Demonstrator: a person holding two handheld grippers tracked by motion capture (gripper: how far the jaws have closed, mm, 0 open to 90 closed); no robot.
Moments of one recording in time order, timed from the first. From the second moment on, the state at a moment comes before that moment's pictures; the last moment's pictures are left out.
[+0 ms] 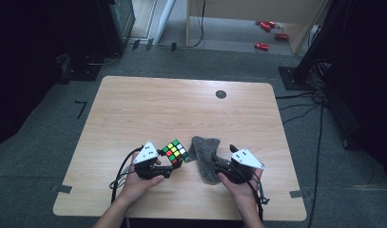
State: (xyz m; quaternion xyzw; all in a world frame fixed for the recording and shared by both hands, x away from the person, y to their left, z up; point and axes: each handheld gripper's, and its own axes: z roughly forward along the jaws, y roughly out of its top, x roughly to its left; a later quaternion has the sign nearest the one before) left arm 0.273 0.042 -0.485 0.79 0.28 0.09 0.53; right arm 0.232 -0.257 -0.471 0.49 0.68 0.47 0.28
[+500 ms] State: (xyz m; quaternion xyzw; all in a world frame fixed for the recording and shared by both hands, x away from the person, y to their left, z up) left arm 0.259 0.008 -0.487 0.84 0.23 0.16 0.47; right arm 0.221 -0.223 -0.457 0.46 0.68 0.53 0.22
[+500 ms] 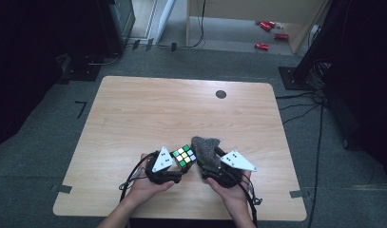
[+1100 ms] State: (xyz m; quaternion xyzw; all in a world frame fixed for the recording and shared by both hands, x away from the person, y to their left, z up) left arm 0.247 -0.010 -0.487 0.85 0.19 0.22 0.45; right arm 0.216 -0.192 -0.463 0.44 0.70 0.52 0.19
